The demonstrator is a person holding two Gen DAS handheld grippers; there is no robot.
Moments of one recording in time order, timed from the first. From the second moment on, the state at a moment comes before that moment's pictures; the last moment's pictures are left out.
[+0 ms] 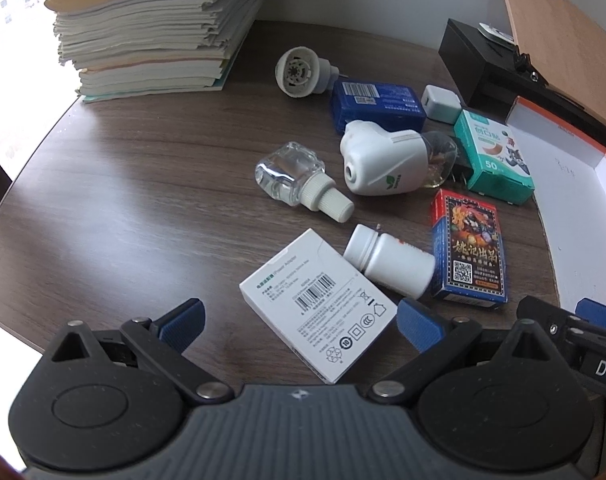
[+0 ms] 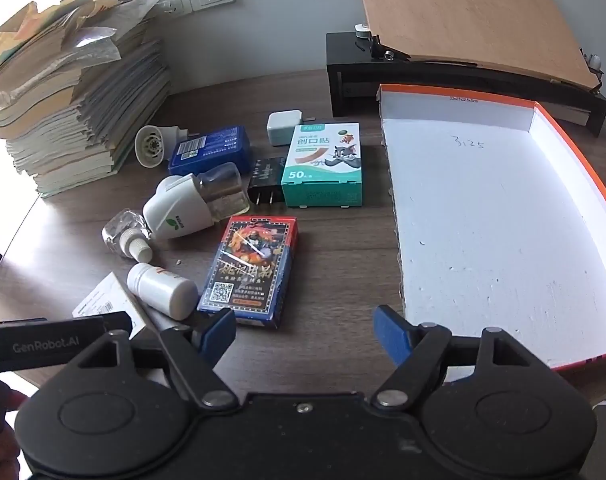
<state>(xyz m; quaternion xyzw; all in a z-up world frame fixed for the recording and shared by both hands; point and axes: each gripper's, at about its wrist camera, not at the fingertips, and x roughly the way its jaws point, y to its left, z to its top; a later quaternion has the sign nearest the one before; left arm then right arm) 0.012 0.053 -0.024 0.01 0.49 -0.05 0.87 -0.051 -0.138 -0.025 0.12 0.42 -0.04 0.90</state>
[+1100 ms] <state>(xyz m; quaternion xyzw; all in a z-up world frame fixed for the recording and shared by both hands) 0.007 0.058 -0.037 0.03 0.51 -0.08 0.86 -0.060 -0.124 -0.023 0.12 0.43 -0.04 0.89</state>
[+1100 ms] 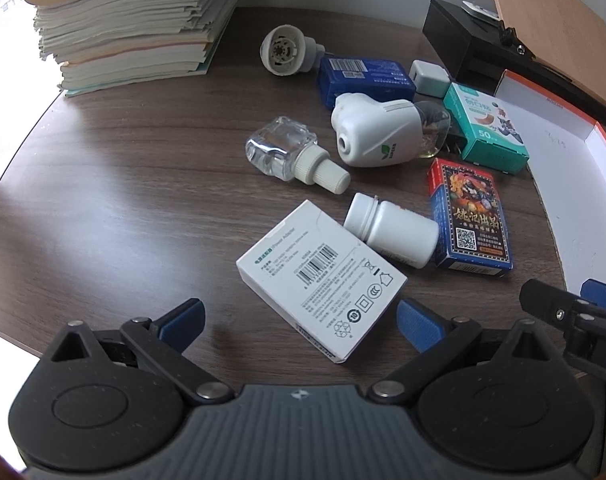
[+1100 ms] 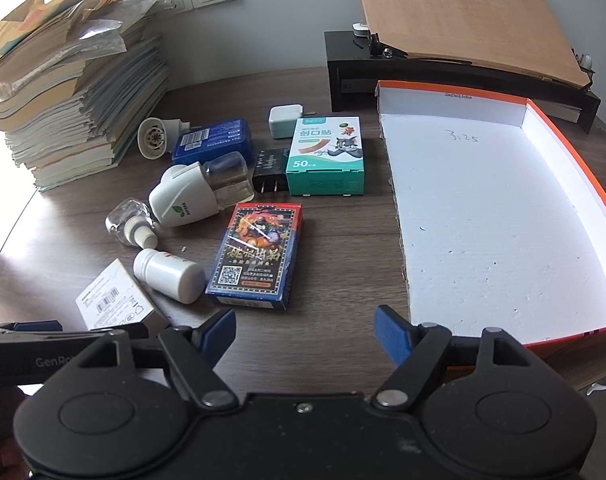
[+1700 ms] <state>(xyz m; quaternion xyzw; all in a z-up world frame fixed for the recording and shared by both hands) 0.011 0.059 -0.053 0.08 0.47 -0.15 0.86 -0.055 -0.120 -0.028 0.12 0.43 -0.06 0.89</state>
